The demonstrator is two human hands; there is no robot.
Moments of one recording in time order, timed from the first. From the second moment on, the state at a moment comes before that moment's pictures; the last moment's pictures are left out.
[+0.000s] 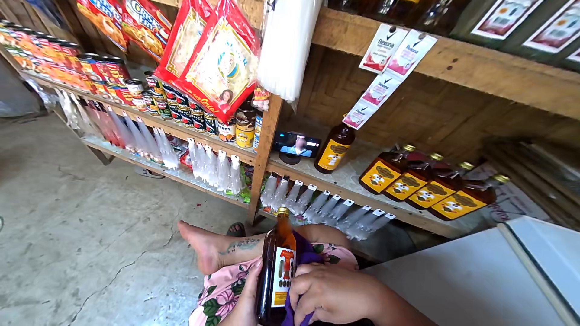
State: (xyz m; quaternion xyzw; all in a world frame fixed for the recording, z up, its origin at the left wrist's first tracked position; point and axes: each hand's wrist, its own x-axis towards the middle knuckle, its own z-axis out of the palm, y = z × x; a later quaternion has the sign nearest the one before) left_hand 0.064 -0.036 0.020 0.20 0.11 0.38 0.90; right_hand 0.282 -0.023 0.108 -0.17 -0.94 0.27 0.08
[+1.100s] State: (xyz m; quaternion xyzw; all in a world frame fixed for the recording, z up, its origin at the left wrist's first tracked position) left_hand 0.067 -0.046 0.056 0.28 0.22 0.36 0.86; right_hand 0.269 -0.023 0.106 -0.27 -0.91 0.13 0.29
